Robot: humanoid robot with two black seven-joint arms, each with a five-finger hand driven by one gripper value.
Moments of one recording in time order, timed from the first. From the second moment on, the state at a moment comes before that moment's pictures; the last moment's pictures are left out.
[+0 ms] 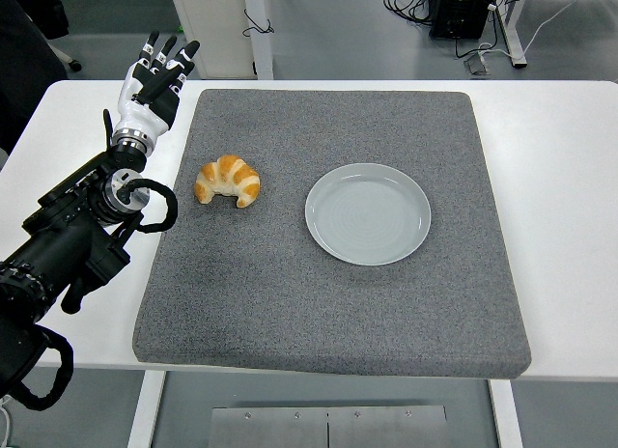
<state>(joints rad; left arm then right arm) -0.95 0.08 -0.75 -0.37 -0.02 -0.18 -0.39 -0.09 0.00 0.00 0.12 -0.11 0.03 0.41</state>
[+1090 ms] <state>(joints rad) -0.97 0.05 -0.72 -0.37 -0.02 -0.16 -0.38 -0.09 0.00 0.00 0.12 -0.11 0.03 0.41</state>
